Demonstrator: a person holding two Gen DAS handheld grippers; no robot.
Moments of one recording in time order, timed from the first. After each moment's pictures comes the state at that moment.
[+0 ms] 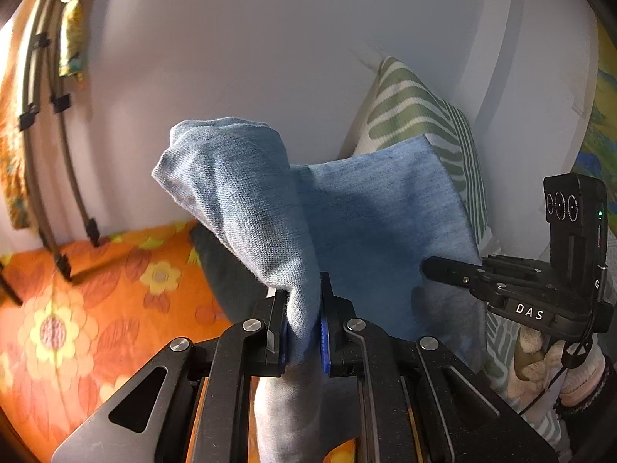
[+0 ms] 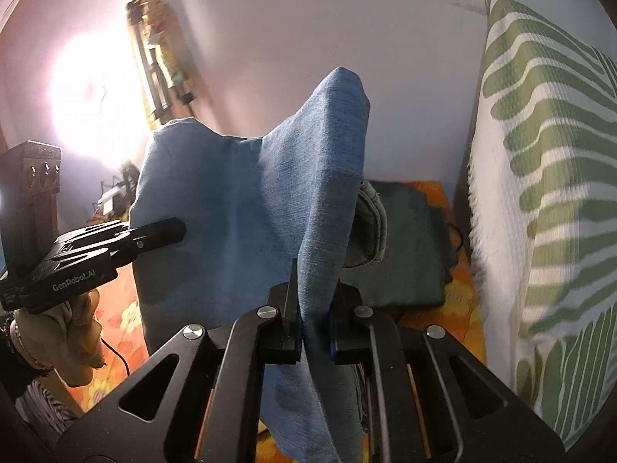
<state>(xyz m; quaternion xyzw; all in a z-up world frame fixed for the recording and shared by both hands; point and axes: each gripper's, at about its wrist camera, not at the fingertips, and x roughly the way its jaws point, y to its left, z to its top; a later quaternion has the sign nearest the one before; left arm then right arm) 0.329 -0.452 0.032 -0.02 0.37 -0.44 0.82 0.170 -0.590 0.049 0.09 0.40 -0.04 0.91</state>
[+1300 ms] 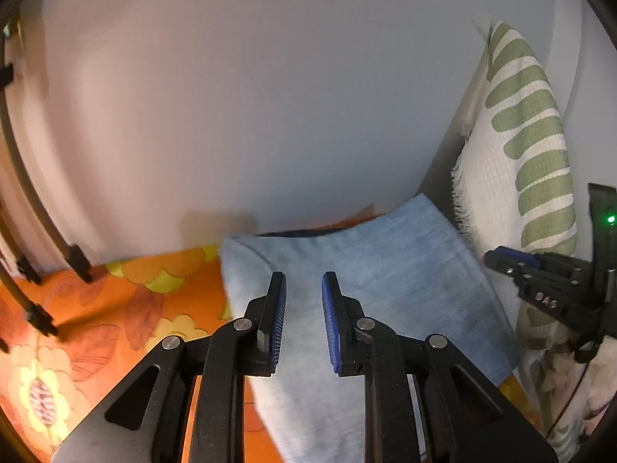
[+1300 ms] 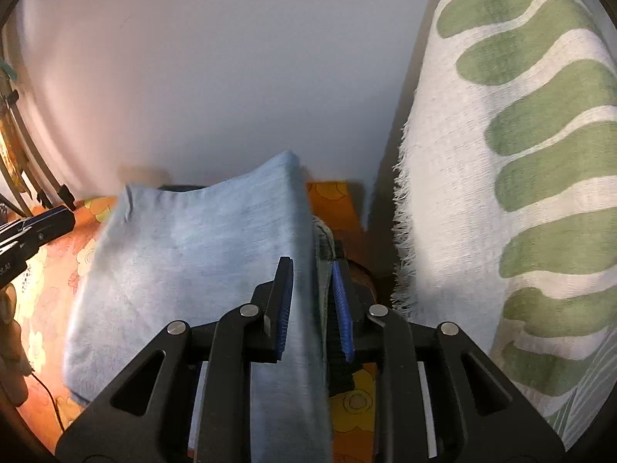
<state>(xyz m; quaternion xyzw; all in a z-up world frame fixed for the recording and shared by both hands) 0.452 -0.531 -0.047 0.02 0.41 -0.34 0.85 0.299 -0.721 -0.048 0.05 0.46 -0.19 0.87</state>
